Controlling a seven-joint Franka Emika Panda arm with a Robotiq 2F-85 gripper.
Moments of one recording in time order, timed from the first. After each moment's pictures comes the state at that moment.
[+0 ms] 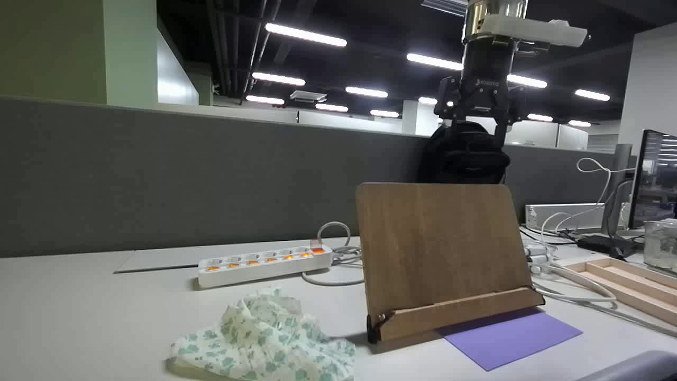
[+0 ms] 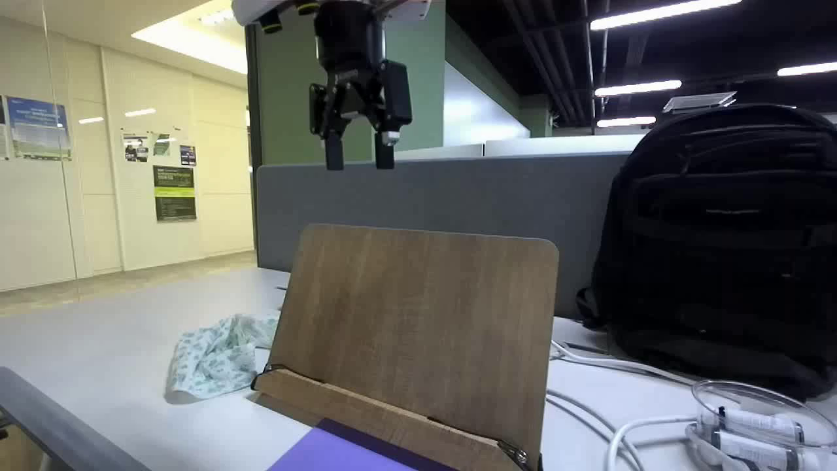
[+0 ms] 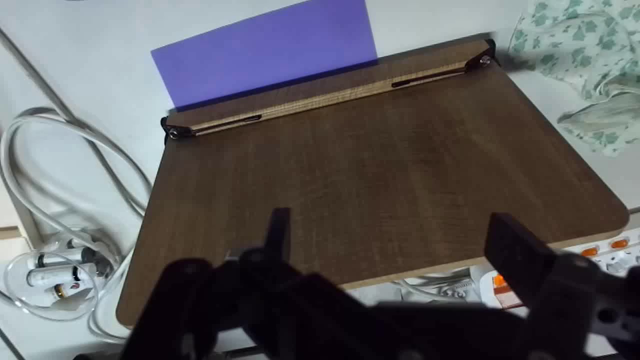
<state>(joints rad) -0.13 -0.41 -0.07 -2.53 -0.01 2.21 0.05</state>
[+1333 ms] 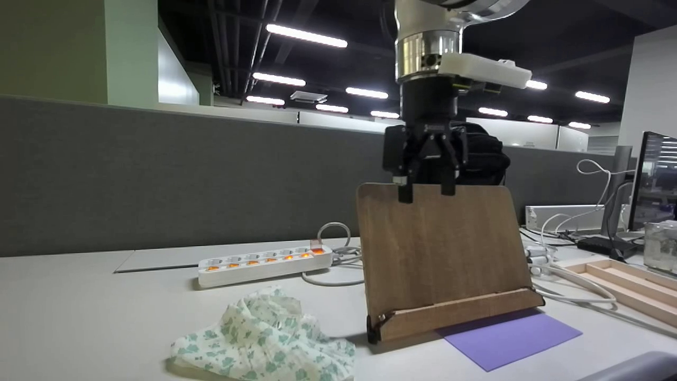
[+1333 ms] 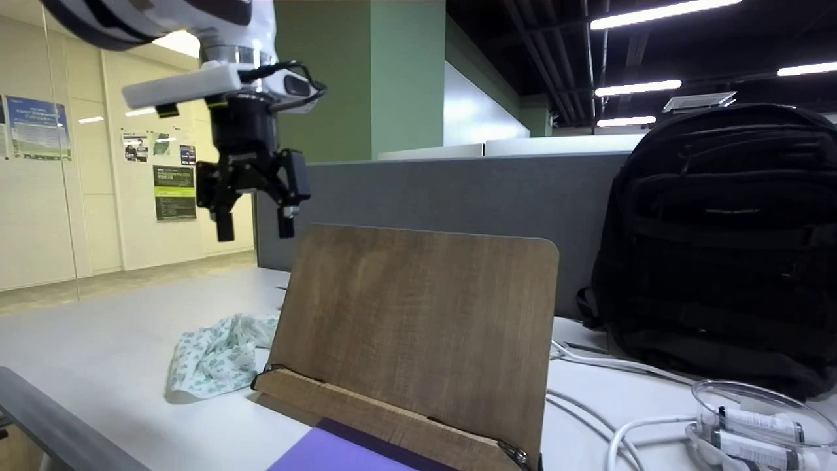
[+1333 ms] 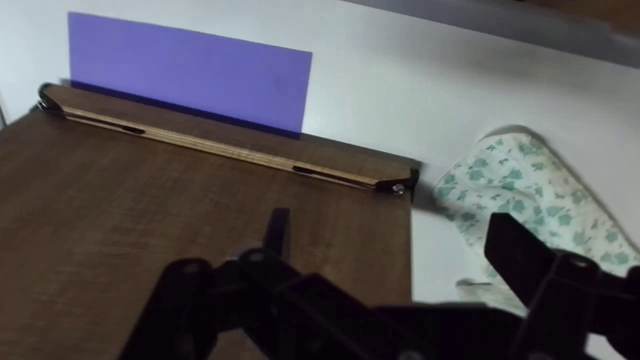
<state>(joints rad) 0.06 -0.35 0.12 -2.69 -0.06 2.33 0.00</state>
